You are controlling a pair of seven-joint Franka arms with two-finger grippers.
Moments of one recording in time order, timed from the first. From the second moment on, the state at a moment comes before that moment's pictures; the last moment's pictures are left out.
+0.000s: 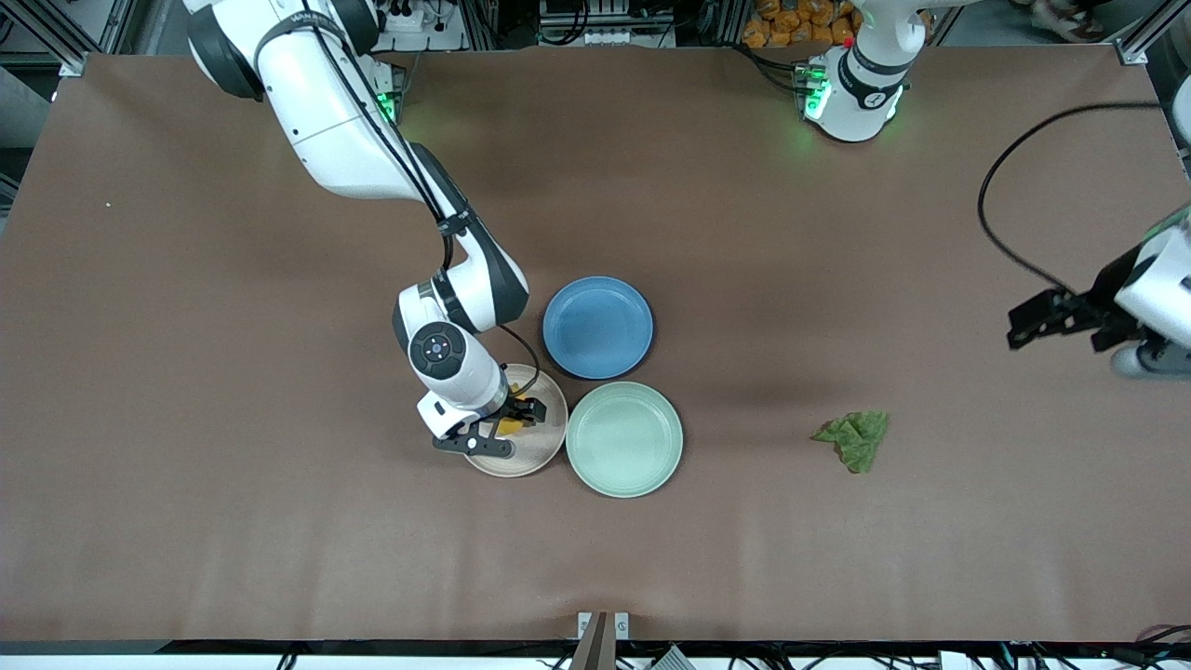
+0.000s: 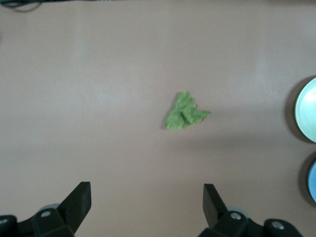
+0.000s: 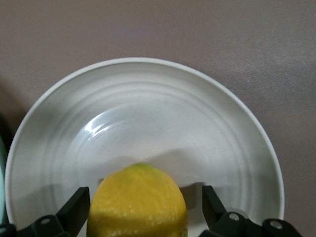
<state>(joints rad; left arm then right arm) 0.07 0.21 -0.12 -1.44 0.03 1.72 -0.02 0.54 0.88 -0.05 -1.41 0.13 2.36 0.55</state>
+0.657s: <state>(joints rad) 0.07 0.11 -0.14 -1.45 0.03 1.61 -0.05 0.55 0.88 -0.05 -1.40 0.13 2.36 0.55</state>
